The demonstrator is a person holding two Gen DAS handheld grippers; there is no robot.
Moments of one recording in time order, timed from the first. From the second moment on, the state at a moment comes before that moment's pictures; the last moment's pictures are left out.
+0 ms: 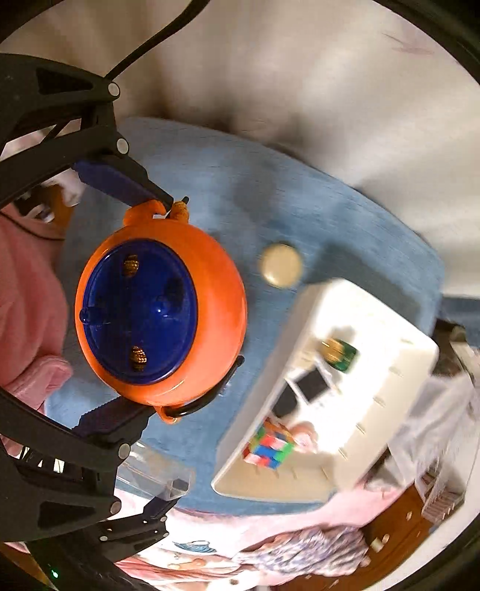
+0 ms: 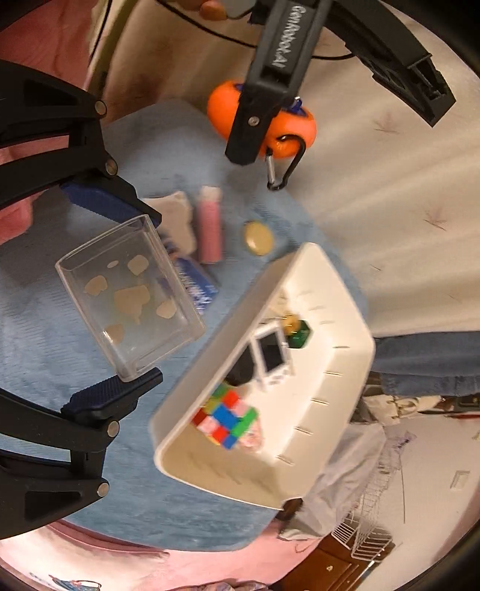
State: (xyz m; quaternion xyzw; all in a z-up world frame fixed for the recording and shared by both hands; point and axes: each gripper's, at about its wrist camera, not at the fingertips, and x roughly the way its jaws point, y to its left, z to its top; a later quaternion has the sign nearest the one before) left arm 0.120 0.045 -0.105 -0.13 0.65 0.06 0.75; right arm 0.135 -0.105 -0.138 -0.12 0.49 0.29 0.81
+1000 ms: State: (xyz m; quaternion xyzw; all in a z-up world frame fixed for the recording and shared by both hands) left arm 0.249 0.049 -0.097 -0.04 0.46 -0.09 0.88; right arm 0.227 -0.079 -0.139 -0.02 0.38 0.16 0.91
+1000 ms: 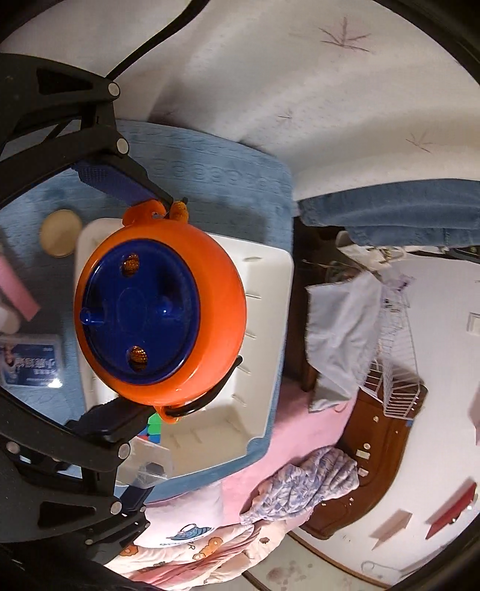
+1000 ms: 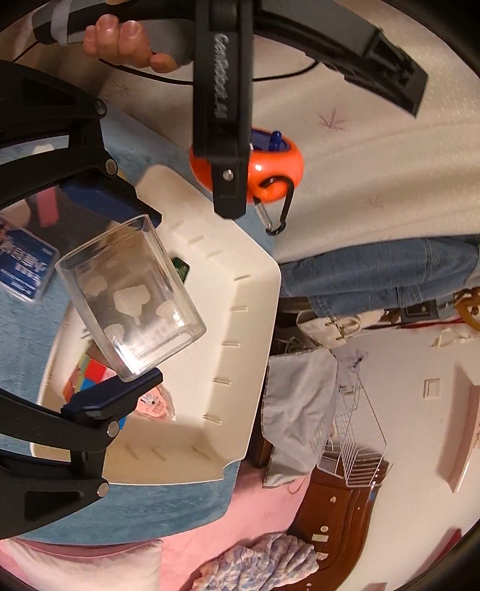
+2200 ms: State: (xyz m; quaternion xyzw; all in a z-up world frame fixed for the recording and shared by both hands) left arm 0.244 0.054 -0.083 -0.01 0.46 -0.10 0.88; right arm 0.194 -0.122 -0.122 0.13 0.43 0.07 0.89
